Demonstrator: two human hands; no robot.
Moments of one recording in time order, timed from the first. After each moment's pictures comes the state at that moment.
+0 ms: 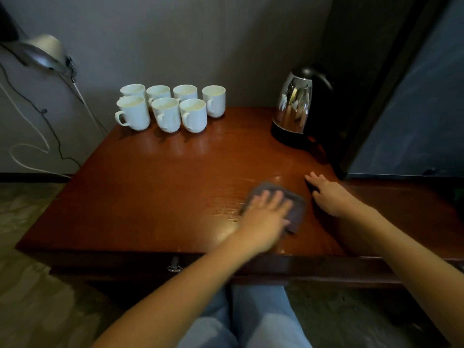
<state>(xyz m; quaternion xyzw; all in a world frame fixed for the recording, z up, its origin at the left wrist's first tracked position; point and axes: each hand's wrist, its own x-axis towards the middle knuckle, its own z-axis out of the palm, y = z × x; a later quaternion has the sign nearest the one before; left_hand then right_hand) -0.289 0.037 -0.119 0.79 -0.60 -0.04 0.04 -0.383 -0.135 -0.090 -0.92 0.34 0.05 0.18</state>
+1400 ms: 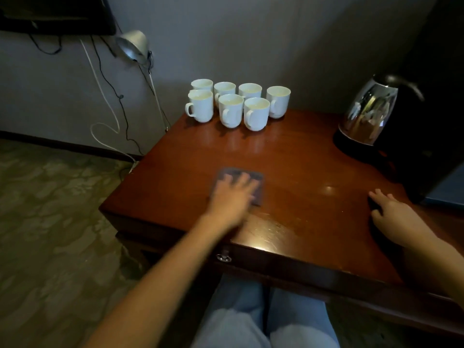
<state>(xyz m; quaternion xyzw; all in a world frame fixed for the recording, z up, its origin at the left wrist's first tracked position) -0.159 0.147 -0.132 0.91 -0.42 0.01 0.02 -0.376 -0.115 -0.093 -0.93 0.35 0.01 0.12</state>
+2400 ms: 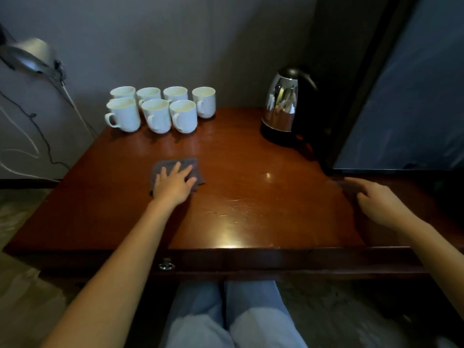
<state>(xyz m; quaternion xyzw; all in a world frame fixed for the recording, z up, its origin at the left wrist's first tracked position) -0.140 0.094 -0.112 0.94 -0.31 -0.10 0.08 -0.479 -0.151 -0.064 -0.86 0.44 -0.09 0.23</state>
